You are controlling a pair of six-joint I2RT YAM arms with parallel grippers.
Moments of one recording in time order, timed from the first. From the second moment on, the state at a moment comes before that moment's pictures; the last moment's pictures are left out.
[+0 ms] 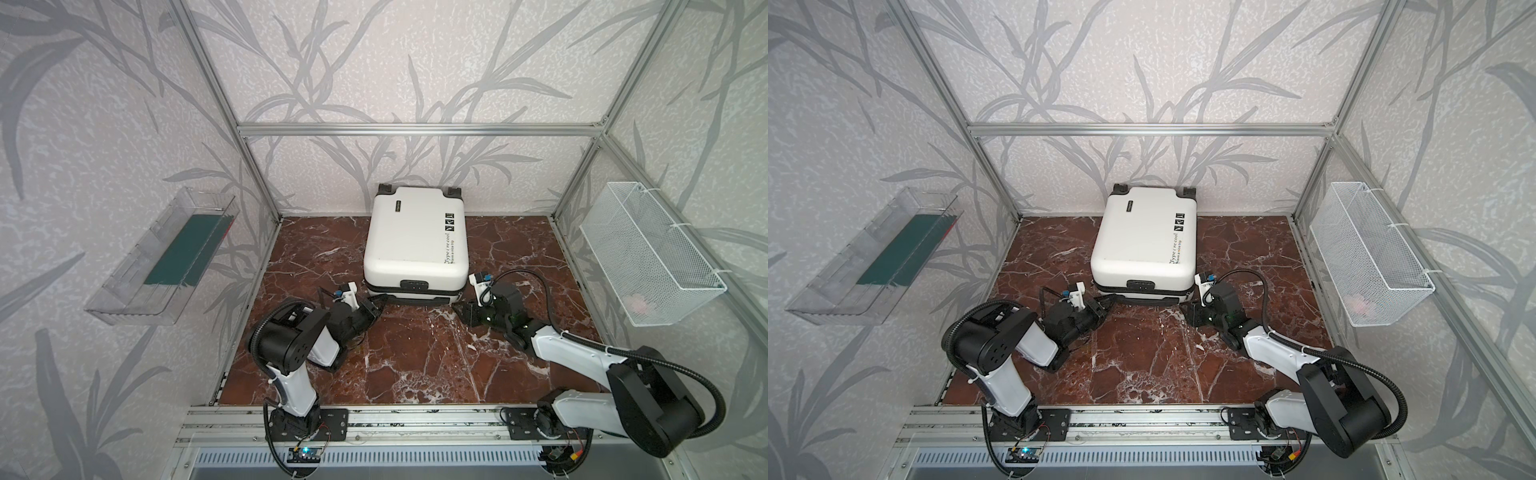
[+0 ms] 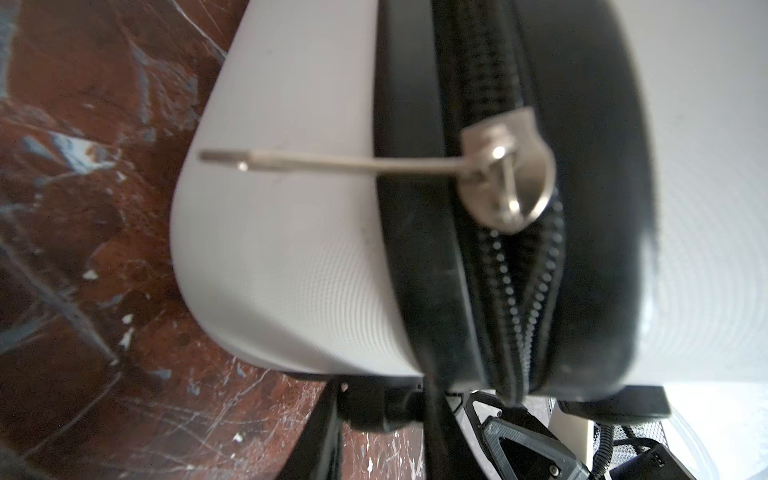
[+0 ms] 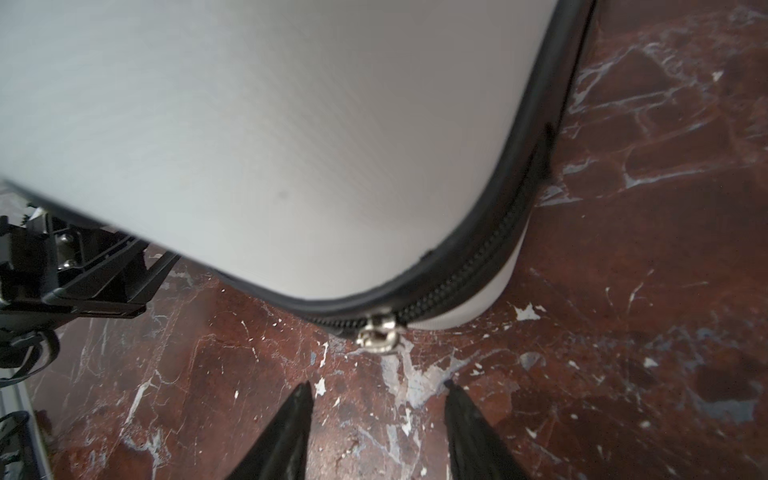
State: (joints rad) left arm -0.37 1.77 0.23 1.32 0.31 -1.21; right arm 0.47 1.31 0.48 0.23 -0.24 0.40
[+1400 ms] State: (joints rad) left arm -0.37 1.79 0.25 1.33 0.30 -1.21; right arm 0.66 1.34 0.53 0.26 -0.06 0.41
